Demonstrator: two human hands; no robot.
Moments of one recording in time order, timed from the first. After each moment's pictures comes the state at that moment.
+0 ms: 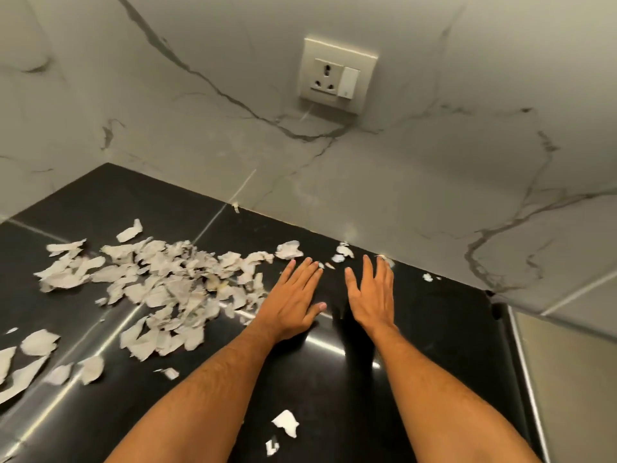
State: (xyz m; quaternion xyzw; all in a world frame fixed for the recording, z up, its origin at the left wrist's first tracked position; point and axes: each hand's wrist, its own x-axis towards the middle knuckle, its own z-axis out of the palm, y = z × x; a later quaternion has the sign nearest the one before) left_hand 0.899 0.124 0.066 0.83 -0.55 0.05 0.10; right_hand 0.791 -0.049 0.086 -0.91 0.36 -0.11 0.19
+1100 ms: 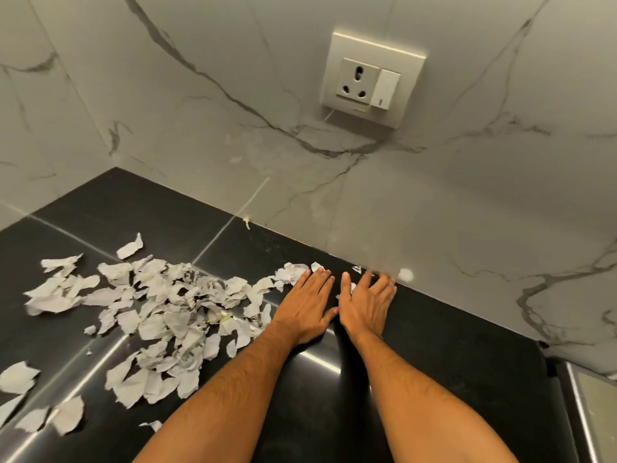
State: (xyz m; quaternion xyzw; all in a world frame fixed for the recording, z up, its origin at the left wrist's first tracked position) left_hand 0.967 0.072 0.042 0.86 -0.50 -0.03 0.10; right_hand 0.898 -0.055 0.045 -0.89 0.43 -0.07 0.14
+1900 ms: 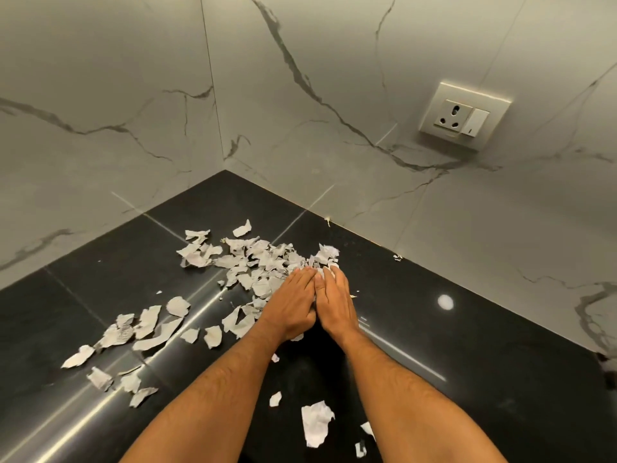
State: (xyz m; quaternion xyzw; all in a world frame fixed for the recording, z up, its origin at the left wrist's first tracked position) left_hand 0.947 0.293 0.095 0.89 -0.42 0.02 0.20; right_hand 0.904 0.165 0.086 -0.91 0.16 -0.08 0.39
